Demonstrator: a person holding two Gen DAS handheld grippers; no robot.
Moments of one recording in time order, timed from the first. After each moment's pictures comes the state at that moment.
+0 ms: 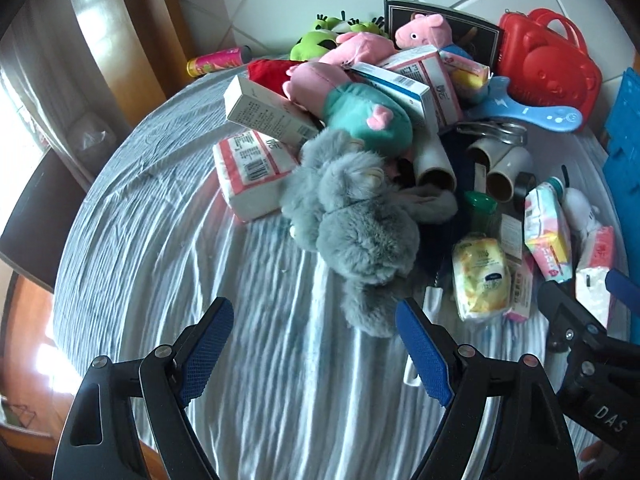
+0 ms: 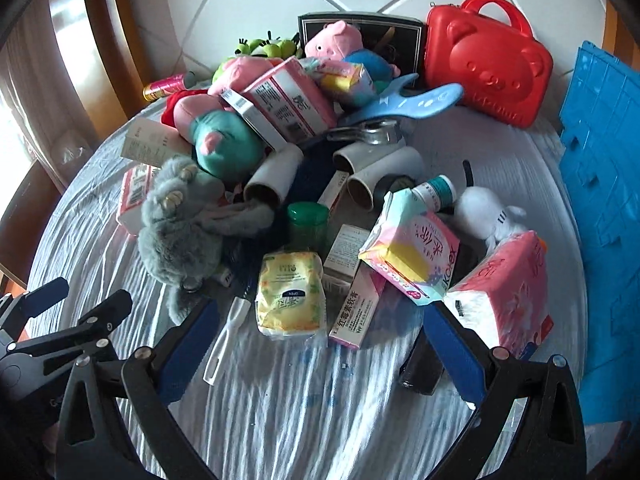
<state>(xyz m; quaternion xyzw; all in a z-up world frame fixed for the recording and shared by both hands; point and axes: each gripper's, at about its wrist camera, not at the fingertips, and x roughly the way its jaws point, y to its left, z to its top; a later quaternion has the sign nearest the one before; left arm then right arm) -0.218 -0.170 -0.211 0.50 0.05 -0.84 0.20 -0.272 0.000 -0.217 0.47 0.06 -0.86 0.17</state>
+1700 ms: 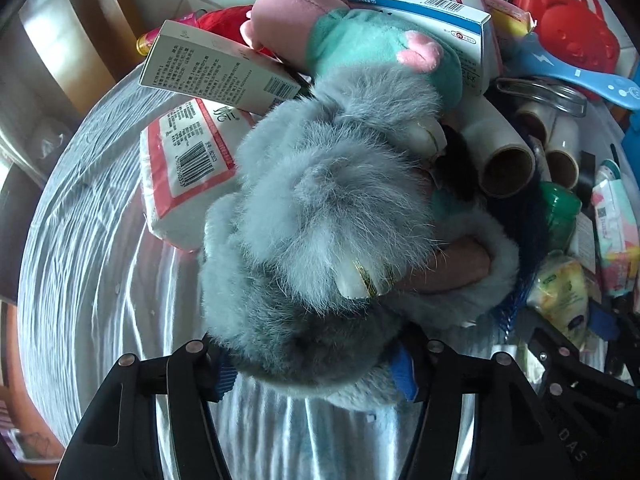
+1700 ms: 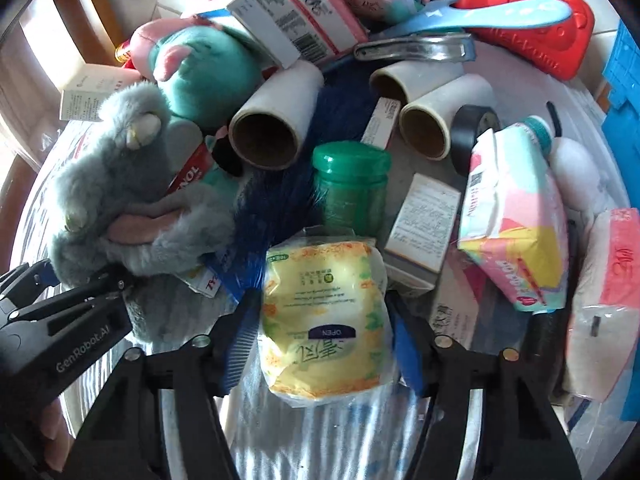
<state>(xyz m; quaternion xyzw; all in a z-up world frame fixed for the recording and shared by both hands) -0.295 -0.222 -0.292 0.55 0.05 -0.82 0.15 -0.324 -0.066 -0.294 0.55 0.06 -0.82 0.16</state>
